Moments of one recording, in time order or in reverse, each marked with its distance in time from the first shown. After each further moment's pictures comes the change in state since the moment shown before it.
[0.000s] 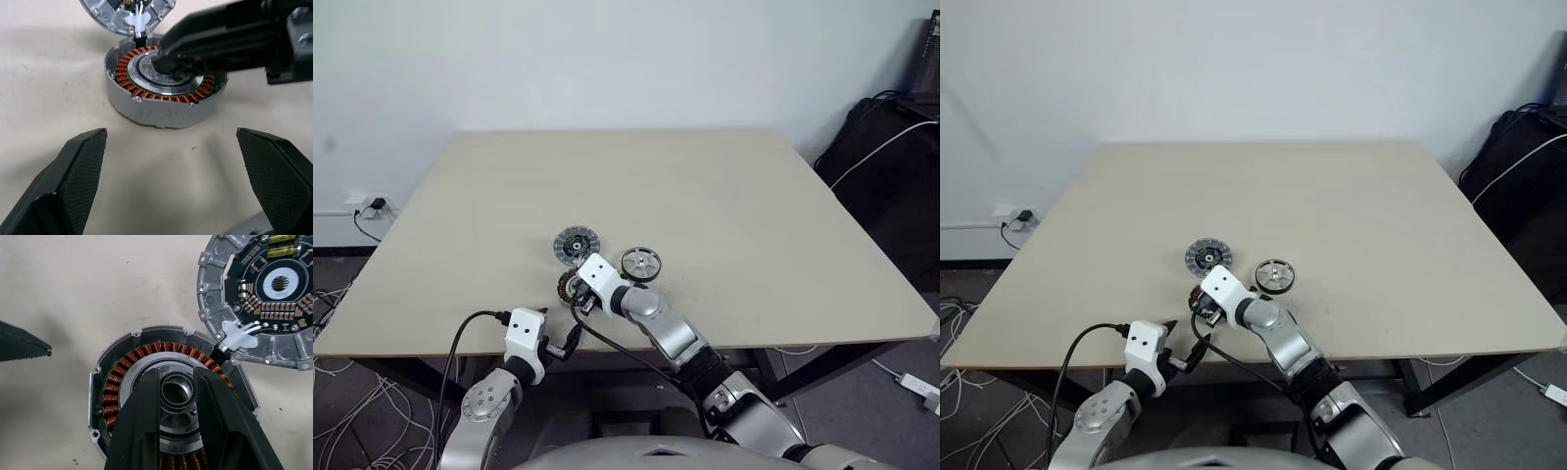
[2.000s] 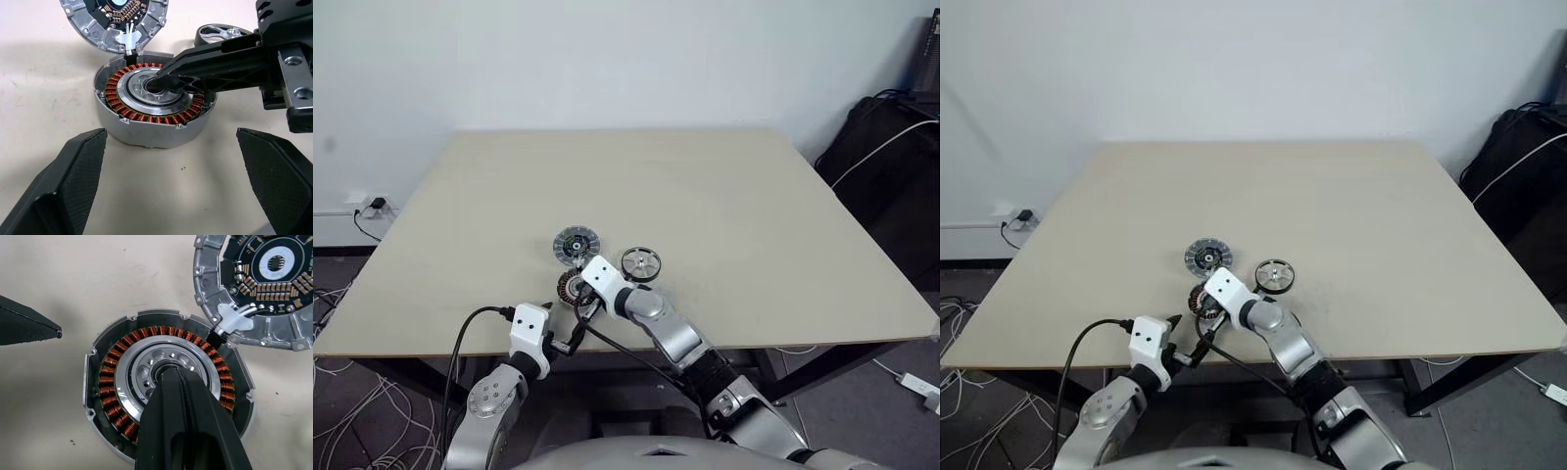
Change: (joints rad) left arm -0.019 -0.019 -0.019 -0.006 0.001 -0.002 0.003; right arm 0.033 -0.014 -0.019 -0.062 -0.026 0.055 0.025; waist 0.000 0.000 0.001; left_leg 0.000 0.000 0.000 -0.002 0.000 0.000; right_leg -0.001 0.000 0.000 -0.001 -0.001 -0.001
